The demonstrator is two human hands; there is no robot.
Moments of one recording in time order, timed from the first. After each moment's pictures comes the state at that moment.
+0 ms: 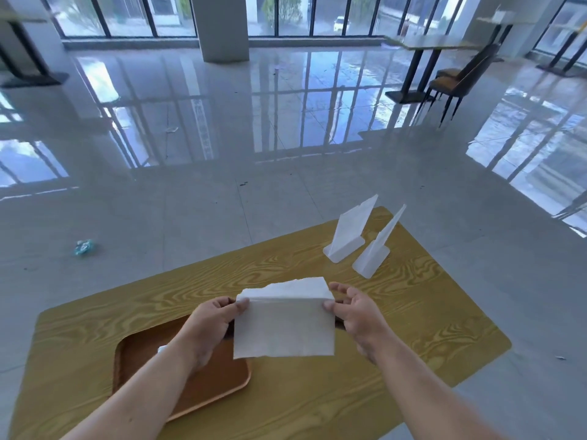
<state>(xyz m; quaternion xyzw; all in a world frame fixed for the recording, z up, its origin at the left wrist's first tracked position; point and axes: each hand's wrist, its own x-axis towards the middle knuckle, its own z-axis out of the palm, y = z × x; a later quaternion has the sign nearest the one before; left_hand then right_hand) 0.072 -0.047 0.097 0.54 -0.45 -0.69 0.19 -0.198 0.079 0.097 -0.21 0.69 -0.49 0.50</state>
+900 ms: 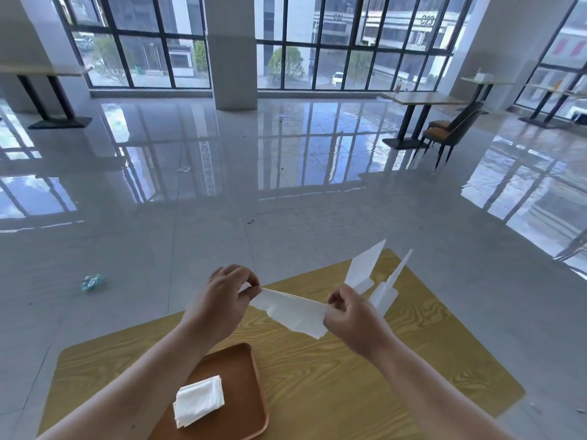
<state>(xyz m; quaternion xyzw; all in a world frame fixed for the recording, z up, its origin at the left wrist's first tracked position) 0.089 -0.100 0.215 0.41 -0.84 -0.23 0.26 -0.157 0.039 0.202 -0.47 0.78 -0.30 0.28</state>
